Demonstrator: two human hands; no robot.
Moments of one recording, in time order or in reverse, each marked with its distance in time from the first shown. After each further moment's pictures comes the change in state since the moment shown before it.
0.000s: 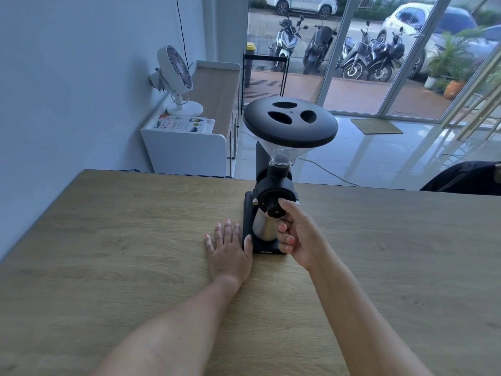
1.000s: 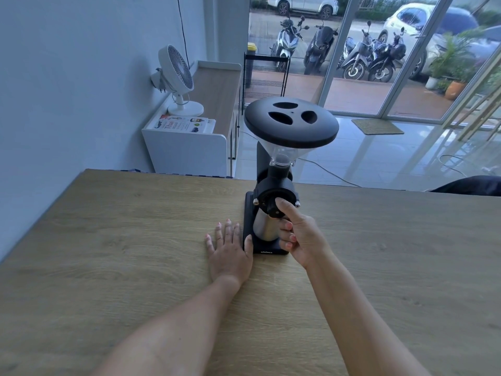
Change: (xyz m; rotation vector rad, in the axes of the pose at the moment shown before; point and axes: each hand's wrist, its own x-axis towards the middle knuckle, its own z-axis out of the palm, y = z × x) left_hand 0.001 0.000 0.002 -0.009 0.005 -0.002; right_hand -0.002 -0.001 0.006 0.048 0.073 -0.055
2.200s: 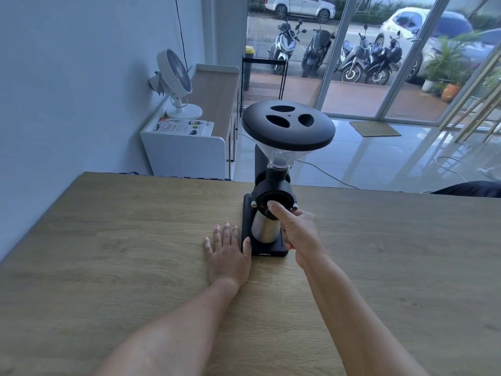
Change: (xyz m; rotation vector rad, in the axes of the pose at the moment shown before) left_hand 0.000 0.000 -0.001 0.001 -0.008 0.007; right_hand -0.007 -0.007 0.013 -0.306 0.236 -0.167
